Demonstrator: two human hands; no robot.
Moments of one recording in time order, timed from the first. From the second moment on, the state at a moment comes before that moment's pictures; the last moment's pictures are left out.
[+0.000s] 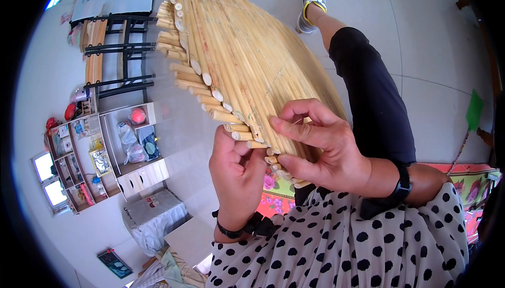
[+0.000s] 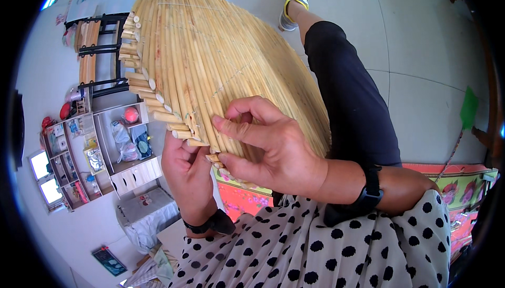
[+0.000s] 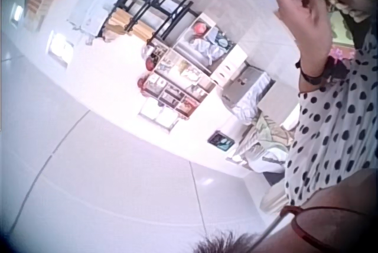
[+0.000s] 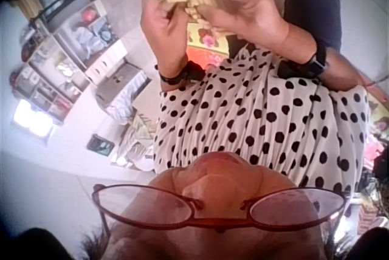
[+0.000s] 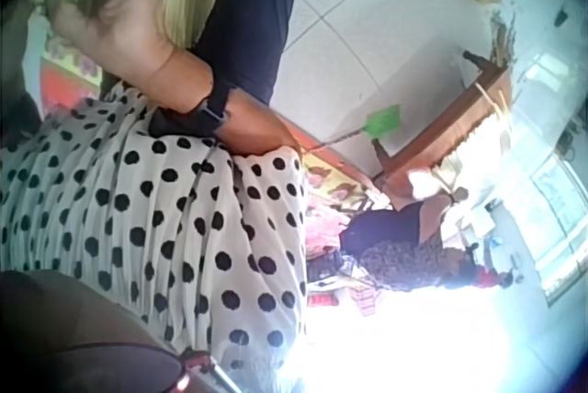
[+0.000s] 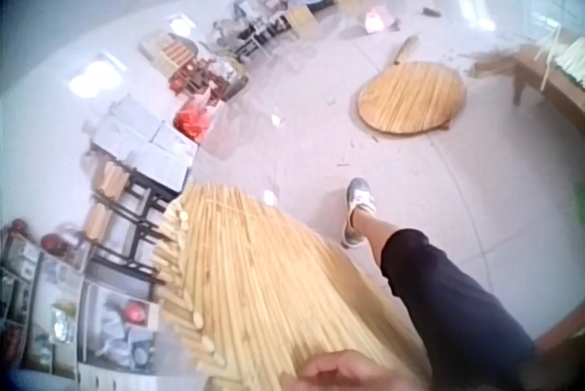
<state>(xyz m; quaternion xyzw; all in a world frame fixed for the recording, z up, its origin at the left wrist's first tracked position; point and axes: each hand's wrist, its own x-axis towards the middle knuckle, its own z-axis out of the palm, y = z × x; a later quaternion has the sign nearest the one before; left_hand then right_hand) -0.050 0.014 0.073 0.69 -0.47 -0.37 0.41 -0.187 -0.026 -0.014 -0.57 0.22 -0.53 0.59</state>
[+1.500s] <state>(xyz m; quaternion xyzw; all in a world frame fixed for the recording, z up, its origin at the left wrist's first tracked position) 0.071 0.070 0.129 0.37 -0.92 0.05 -0.08 -0.155 0.047 -0.003 -0.83 0.18 -0.29 0.45</state>
